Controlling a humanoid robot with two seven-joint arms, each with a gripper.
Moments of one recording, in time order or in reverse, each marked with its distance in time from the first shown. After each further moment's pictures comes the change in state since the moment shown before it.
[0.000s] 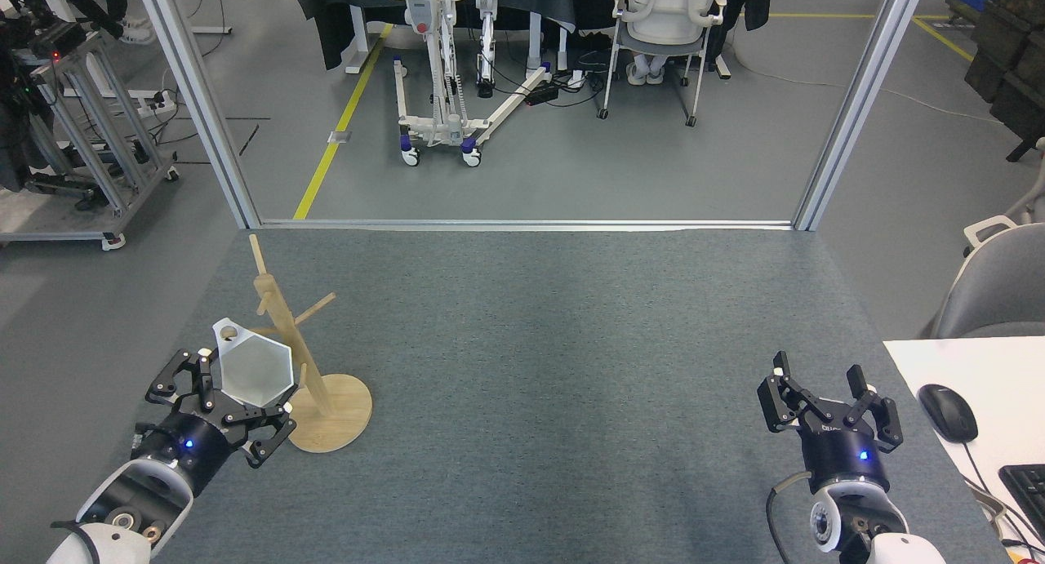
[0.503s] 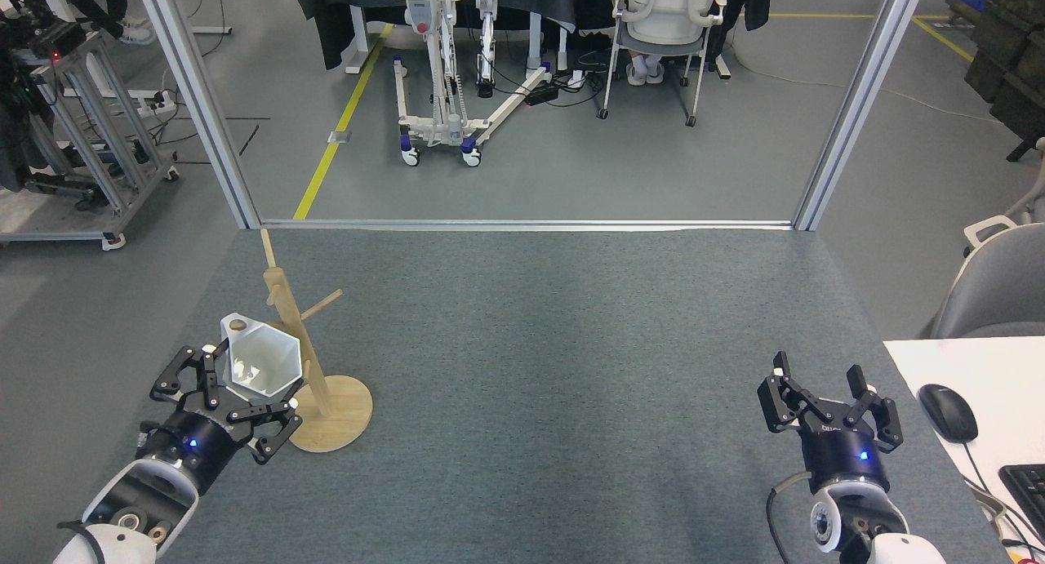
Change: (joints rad) left arm 0.005 -0.021 0.004 -0.021 0.001 0.024 0.039; right arm 0.001 0.000 0.000 0.000 -0.001 0.000 0.001
